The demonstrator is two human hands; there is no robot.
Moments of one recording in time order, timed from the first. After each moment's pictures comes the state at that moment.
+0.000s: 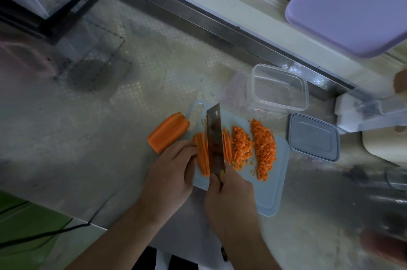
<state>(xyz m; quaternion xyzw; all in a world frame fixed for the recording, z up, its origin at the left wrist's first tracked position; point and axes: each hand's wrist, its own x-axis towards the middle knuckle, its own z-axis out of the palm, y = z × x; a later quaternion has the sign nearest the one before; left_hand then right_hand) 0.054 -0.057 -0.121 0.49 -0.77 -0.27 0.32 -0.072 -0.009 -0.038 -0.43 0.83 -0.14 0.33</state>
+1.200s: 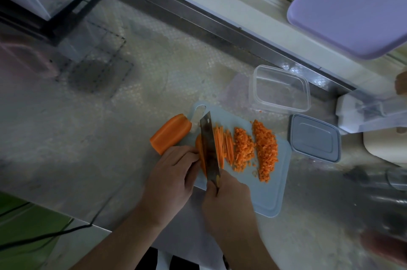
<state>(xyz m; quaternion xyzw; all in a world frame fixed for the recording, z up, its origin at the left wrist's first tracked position) 0.060 -0.054 -0.129 0.46 -0.78 -0.24 0.34 -0.064 -0.012 -0.033 -0.44 0.83 -0.07 0.34</state>
